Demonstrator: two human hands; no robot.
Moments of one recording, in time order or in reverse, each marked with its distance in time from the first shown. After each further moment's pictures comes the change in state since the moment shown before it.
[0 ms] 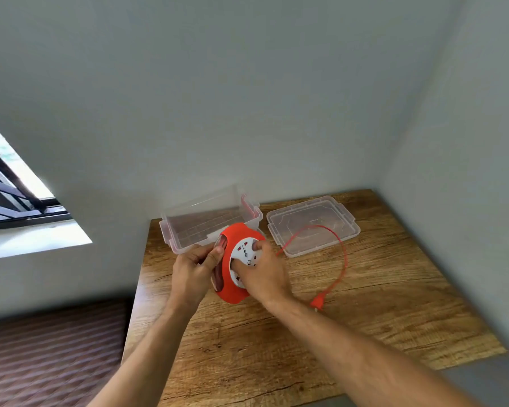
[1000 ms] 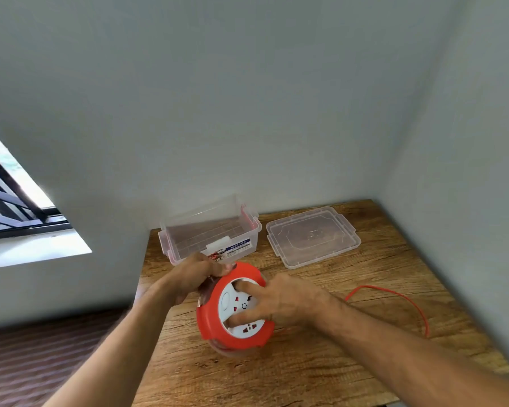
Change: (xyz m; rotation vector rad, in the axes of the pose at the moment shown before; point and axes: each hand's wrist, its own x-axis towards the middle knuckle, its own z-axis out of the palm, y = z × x) left_hand 0.038 0.030 -0.011 0.239 -0.523 -0.442; right_hand 0.016 0.016 -0.066 -1.097 -0.660 -1.240
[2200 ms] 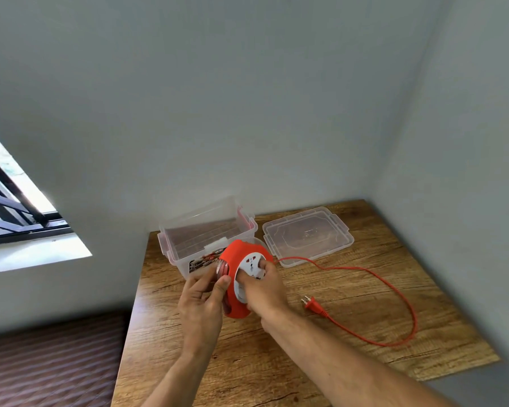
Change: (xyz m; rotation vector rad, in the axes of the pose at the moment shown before) left_hand -0.038 -0.045 0.090 -0.437 0.703 0.496; right_hand 0.050 -0.048 0.002 1.716 0.814 1.322
